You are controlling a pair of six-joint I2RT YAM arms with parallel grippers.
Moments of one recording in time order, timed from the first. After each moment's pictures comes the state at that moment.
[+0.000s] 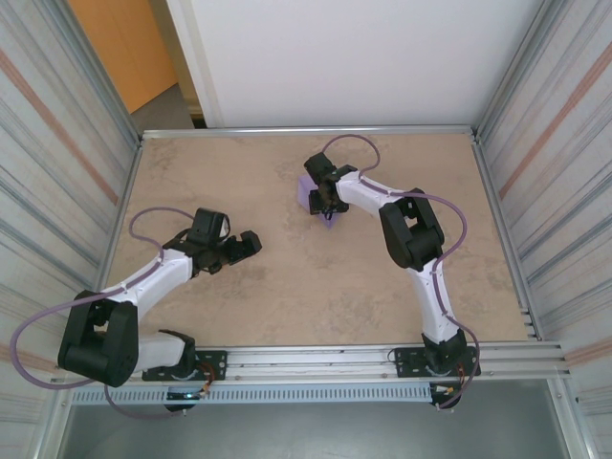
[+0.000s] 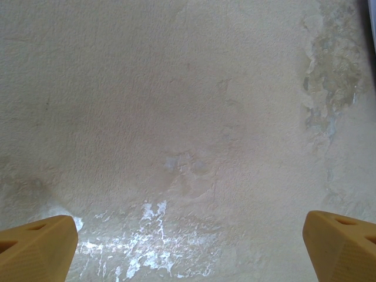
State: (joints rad) left arm -0.31 1.27 0.64 -0.37 0.18 -0.67; right arm 0.57 2.27 1.76 -0.69 0.16 0.43
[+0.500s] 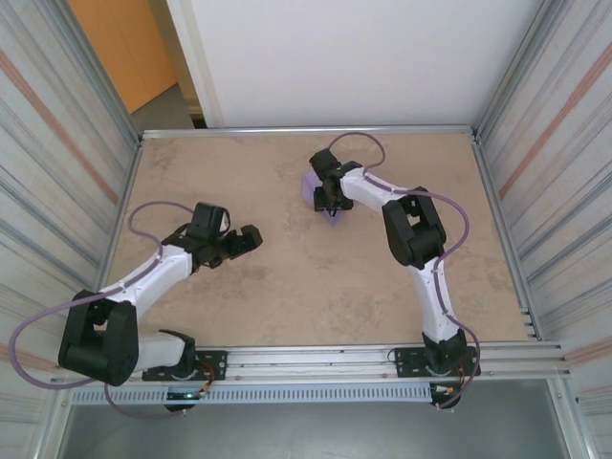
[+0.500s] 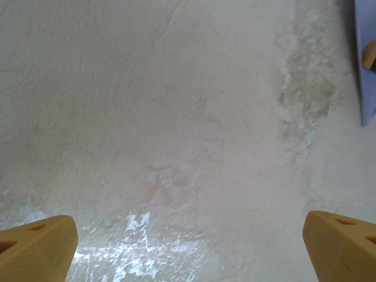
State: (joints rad) left arm -0.31 1.27 0.70 -0.39 0.18 -0.66; right arm 0.54 2.27 1.79 -0.73 0.16 0.43
